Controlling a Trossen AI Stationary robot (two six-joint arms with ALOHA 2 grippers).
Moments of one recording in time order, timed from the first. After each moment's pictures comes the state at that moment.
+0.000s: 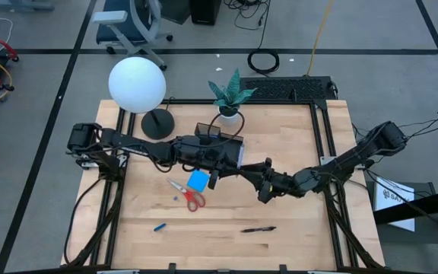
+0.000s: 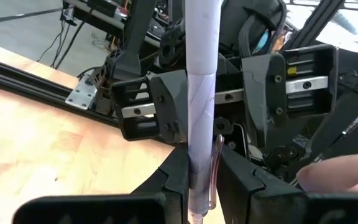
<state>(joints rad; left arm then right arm) -0.03 1.65 1.01 0.58 0.23 -0.48 0.43 1.37 0.62 0.87 0.73 -2.48</state>
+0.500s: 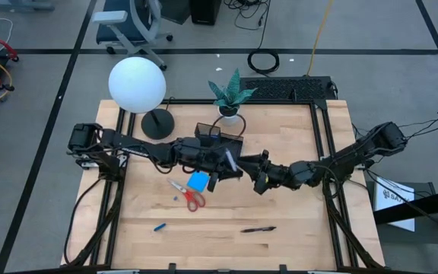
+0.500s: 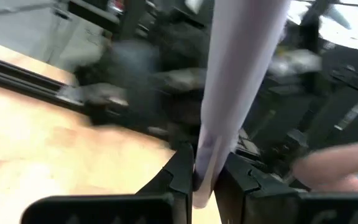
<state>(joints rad) -0.04 1.65 1.01 0.58 0.25 -0.48 0.35 1.38 0.62 0.89 0.66 -2.50</state>
